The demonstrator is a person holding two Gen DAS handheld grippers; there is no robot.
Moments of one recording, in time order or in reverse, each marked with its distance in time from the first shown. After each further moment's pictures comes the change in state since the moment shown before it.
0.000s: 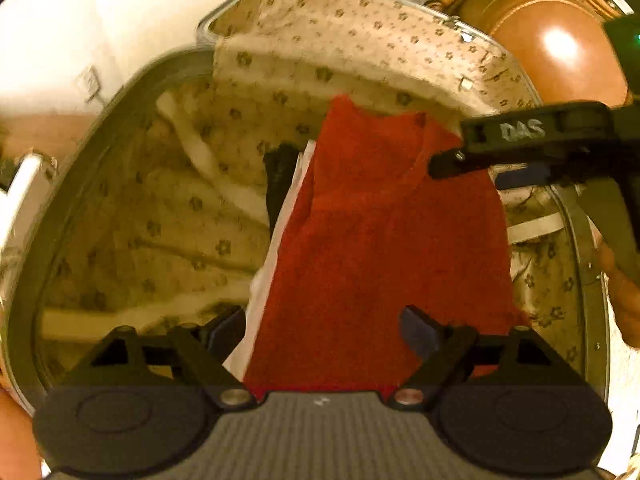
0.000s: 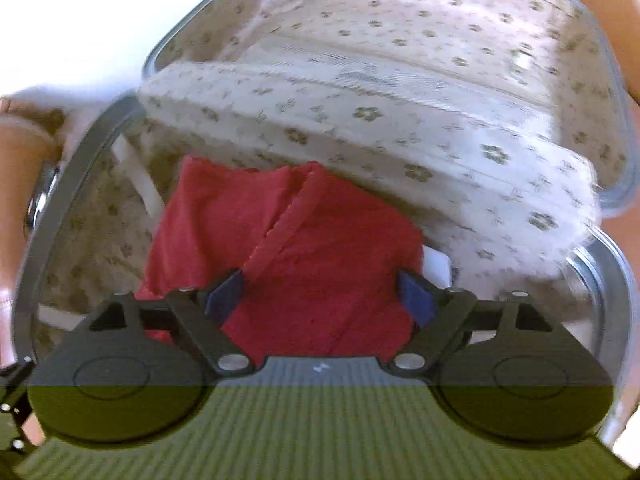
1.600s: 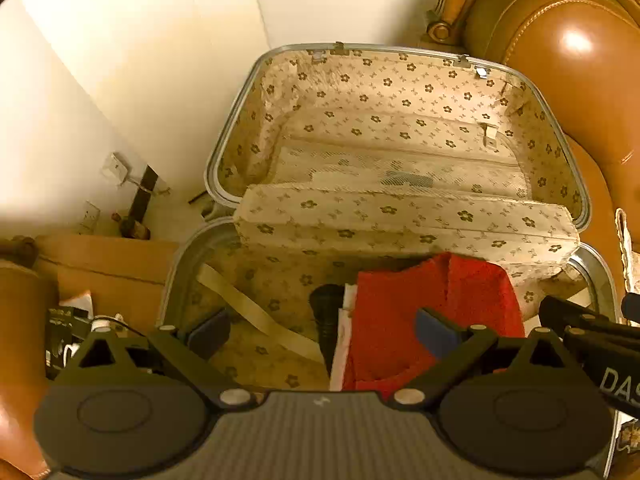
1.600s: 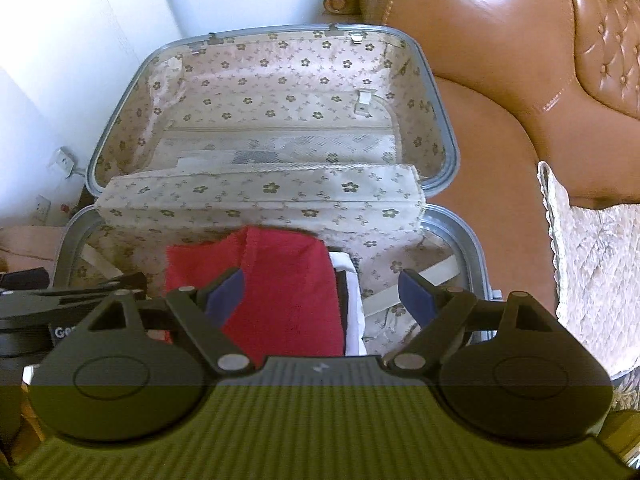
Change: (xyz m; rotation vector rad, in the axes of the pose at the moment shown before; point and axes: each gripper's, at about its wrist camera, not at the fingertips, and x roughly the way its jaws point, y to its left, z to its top) left arm -0.028 -0.030 0.136 0.175 0.007 0.195; right arm -0.096 0.025 0.015 0.301 -0.131 -0.308
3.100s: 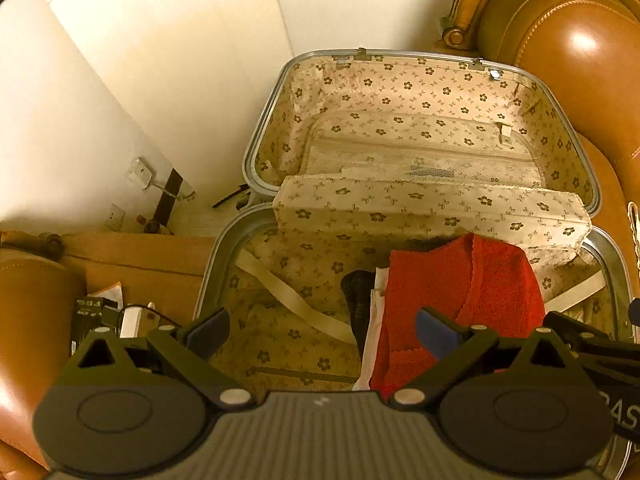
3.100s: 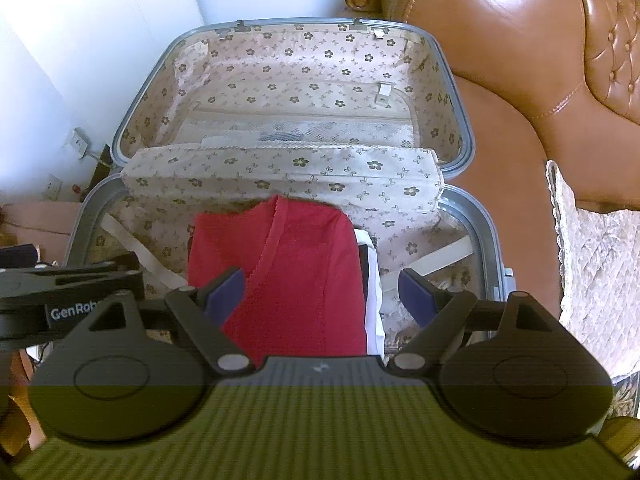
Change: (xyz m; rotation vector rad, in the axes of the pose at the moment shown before) left arm -0.023 0.017 -0.030 -0.001 -0.034 0.057; right arm -0.019 0.019 -0.027 -0.056 0.006 0.015
